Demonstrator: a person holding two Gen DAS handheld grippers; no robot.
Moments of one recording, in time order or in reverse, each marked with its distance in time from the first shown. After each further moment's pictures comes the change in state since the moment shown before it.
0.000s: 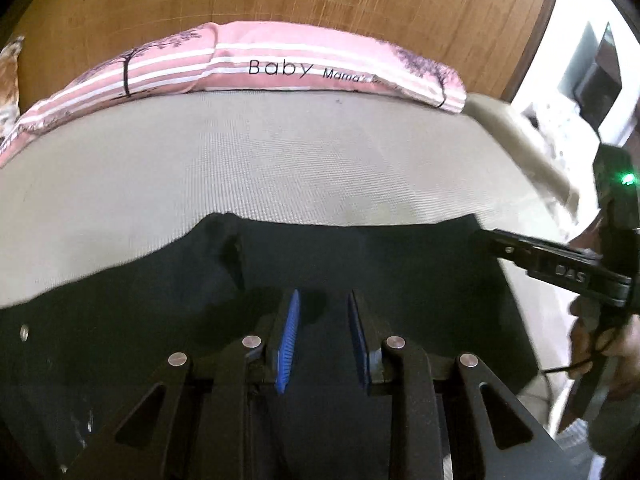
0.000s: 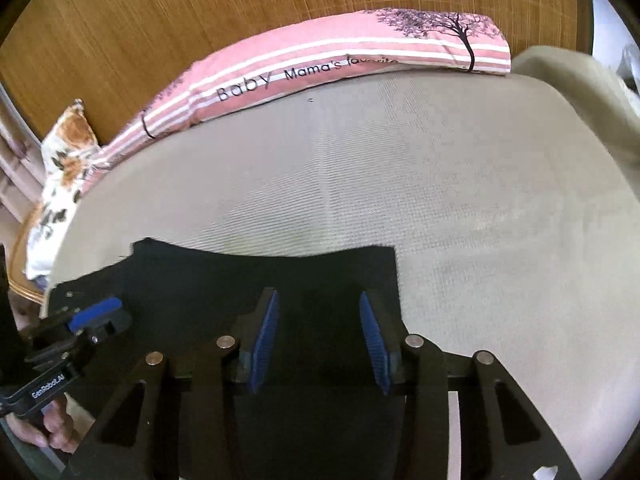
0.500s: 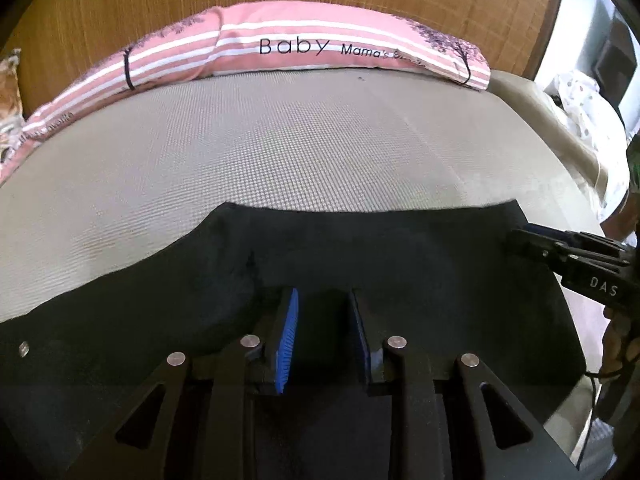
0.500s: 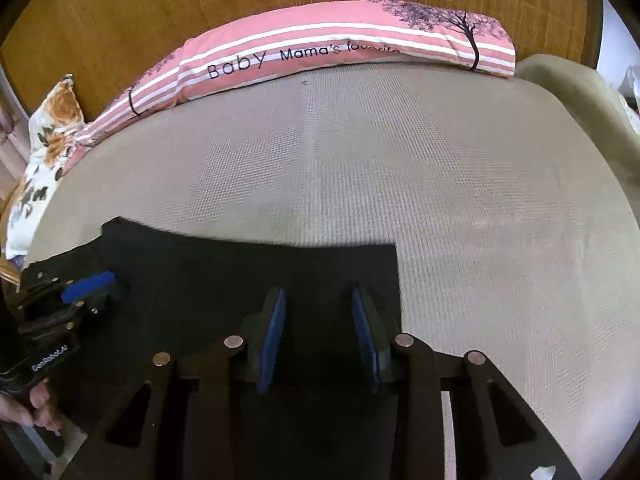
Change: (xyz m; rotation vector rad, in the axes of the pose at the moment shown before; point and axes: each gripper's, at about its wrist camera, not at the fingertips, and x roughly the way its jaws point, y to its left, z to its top) left arm 0.020 0.001 -0.009 0.042 0.027 0.089; right arm 0.013 0.003 -0.012 -0.047 0.022 -0.059
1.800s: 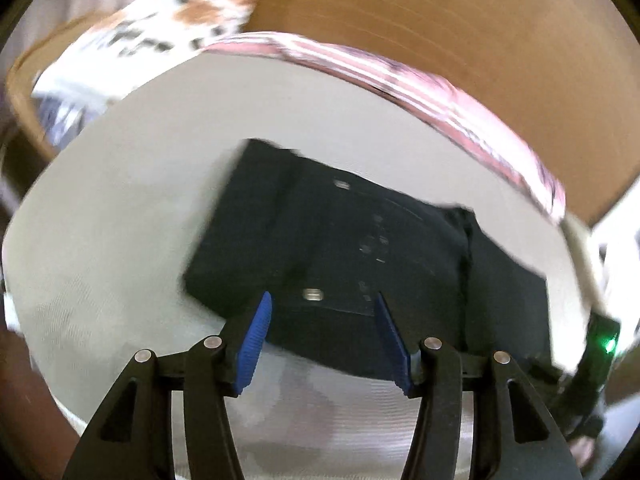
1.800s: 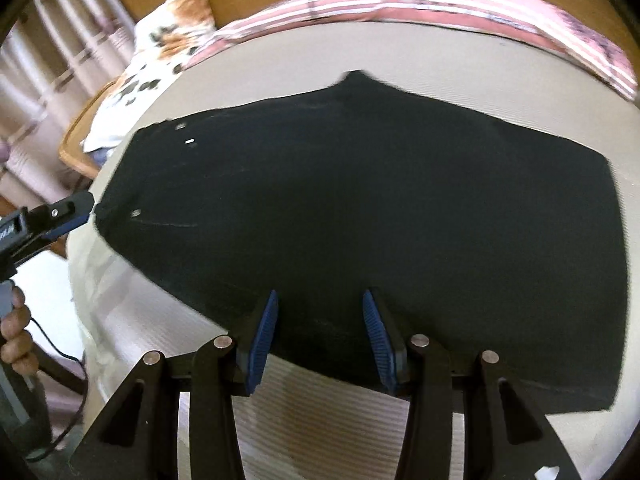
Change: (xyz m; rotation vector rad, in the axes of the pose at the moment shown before) left arm -0.178 0.172 -0.161 -0.635 -0.130 0.107; right arm -0.017 0.164 -0.104 -0.261 0.148 0.274
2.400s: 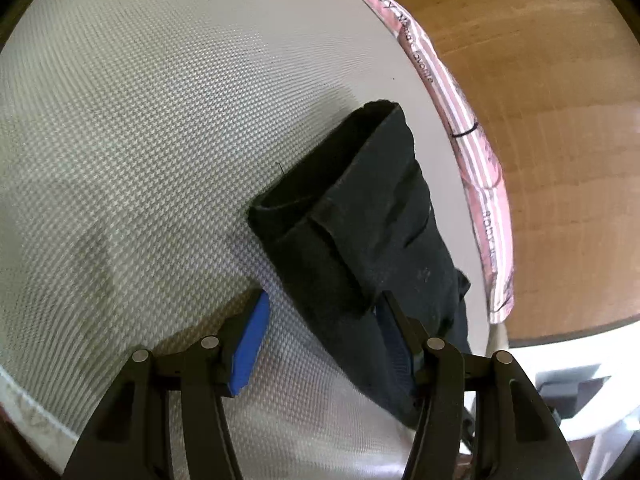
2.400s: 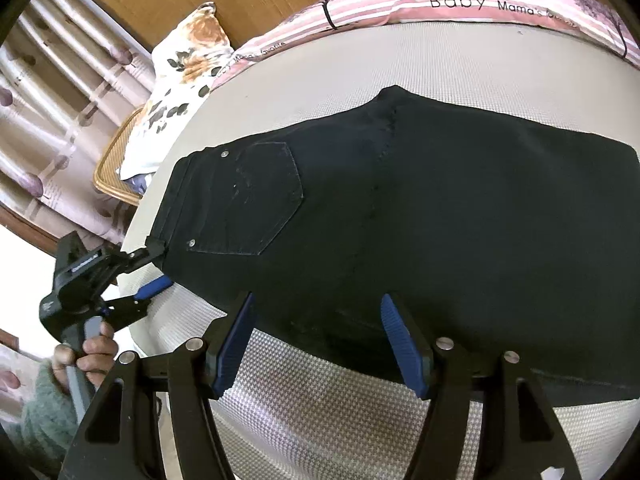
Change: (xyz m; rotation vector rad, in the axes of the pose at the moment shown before) left arm 0.050 0.102 -0.024 -0.537 0.090 -0.253; right arm -0.012 0.007 0.015 0.100 -0.018 0.156
